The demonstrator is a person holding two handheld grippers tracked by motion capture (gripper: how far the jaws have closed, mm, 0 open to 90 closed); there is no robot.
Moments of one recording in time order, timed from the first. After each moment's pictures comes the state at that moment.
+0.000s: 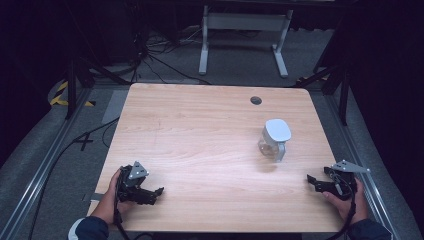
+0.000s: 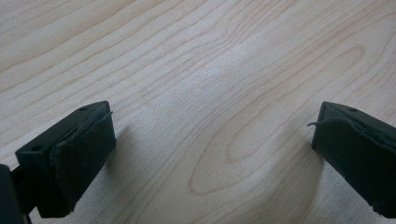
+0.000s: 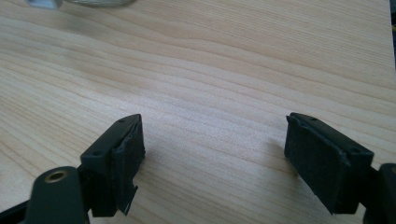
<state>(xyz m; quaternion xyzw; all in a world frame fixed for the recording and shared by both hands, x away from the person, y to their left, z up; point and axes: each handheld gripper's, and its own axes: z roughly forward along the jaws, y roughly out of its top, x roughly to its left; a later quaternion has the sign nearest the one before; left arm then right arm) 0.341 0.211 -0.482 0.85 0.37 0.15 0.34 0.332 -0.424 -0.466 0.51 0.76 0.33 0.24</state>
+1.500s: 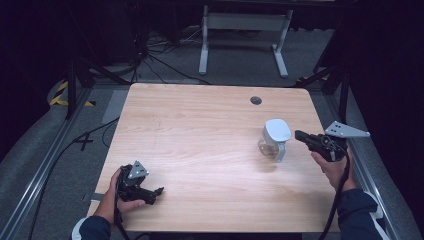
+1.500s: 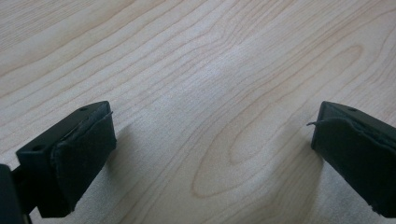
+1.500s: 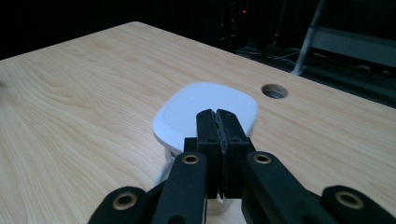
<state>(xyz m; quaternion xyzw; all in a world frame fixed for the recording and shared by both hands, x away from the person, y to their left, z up) 0.343 0.212 -0.482 0.85 0.37 0.13 0.34 0.388 -0.360 -0.360 0.35 0.76 0.49 0.25</state>
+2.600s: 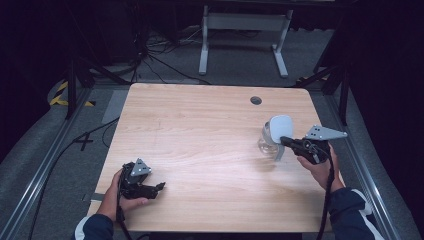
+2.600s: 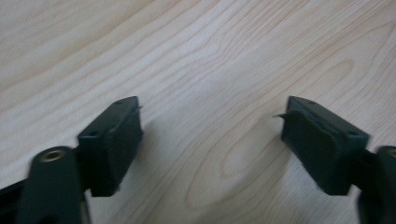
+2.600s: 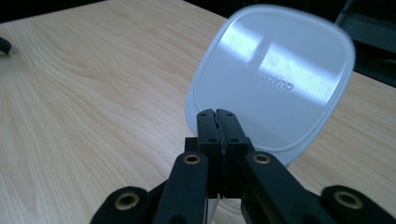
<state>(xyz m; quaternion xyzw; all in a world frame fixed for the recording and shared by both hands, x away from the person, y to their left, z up) 0.348 0.201 -0.471 0.85 0.36 0.13 0.36 0.394 -0.329 -0.379 0.32 0.80 0.45 0.23</state>
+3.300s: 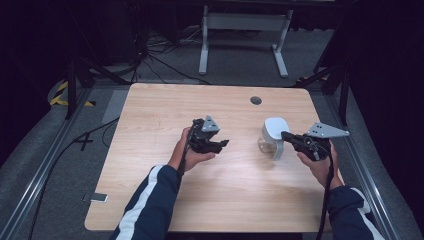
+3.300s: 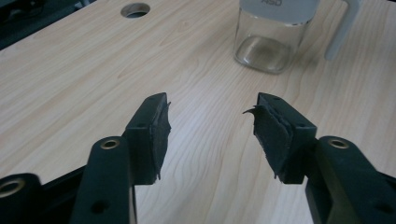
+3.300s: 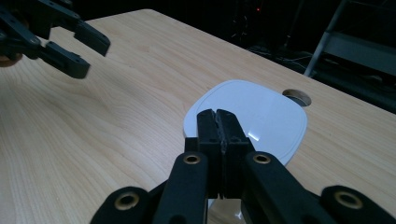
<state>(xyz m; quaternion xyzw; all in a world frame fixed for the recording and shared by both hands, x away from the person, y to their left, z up) 0.452 0.009 -0.402 0.85 0.24 0.14 0.44 0.400 -0.329 -0.374 0.31 0.78 0.47 0.26</state>
